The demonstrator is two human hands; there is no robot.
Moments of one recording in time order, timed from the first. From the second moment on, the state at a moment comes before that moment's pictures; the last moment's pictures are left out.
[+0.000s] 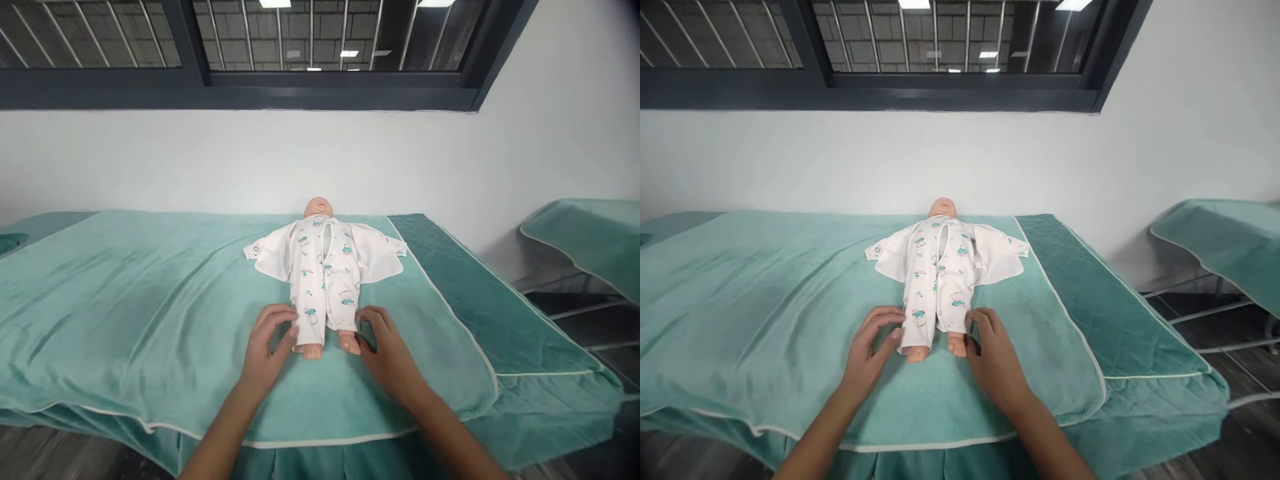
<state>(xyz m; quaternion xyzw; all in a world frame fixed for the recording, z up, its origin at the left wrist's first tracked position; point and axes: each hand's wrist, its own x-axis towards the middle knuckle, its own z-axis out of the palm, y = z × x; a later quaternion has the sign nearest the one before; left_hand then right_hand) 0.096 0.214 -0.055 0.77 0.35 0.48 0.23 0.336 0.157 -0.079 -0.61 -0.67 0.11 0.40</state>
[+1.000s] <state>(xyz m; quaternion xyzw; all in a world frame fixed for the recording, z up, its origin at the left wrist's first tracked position) 0.164 0.177 -0.045 0.86 0.31 0.41 0.04 0.355 0.134 -0.049 -0.53 -0.72 0.15 0.42</state>
